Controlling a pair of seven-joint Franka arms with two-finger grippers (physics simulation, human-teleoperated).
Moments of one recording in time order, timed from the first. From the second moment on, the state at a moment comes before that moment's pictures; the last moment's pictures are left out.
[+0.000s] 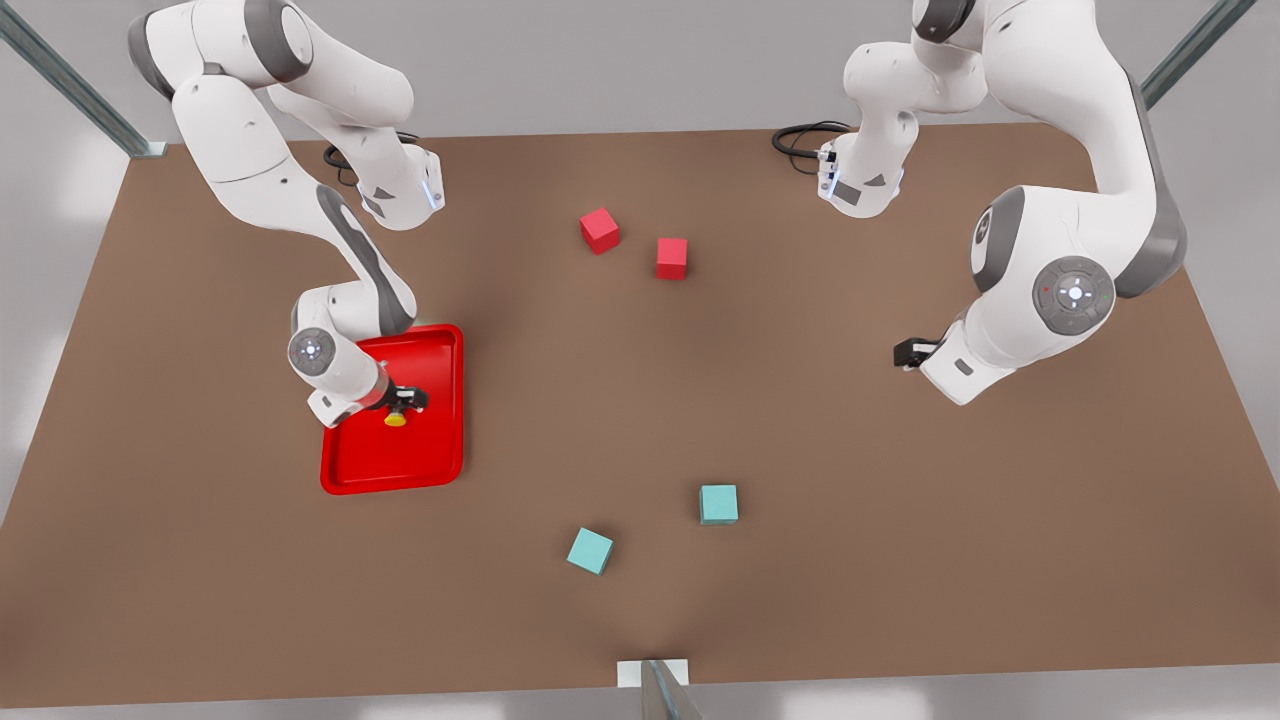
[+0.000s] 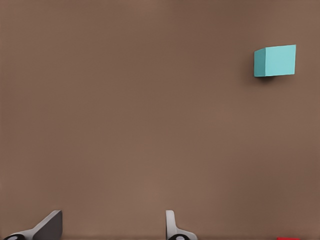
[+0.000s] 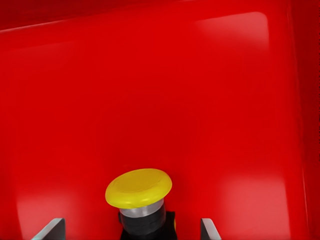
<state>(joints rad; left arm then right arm) -0.17 0.30 -0.04 -1.38 0.07 1.47 -0.12 -0.17 0.38 0.25 -2.32 -0.12 2.61 0.24</state>
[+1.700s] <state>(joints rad) -0.17 0.32 -0.04 -1.38 0.07 1.49 -0.13 0.67 1.02 0.24 -0.88 -0.16 2.09 1.20</state>
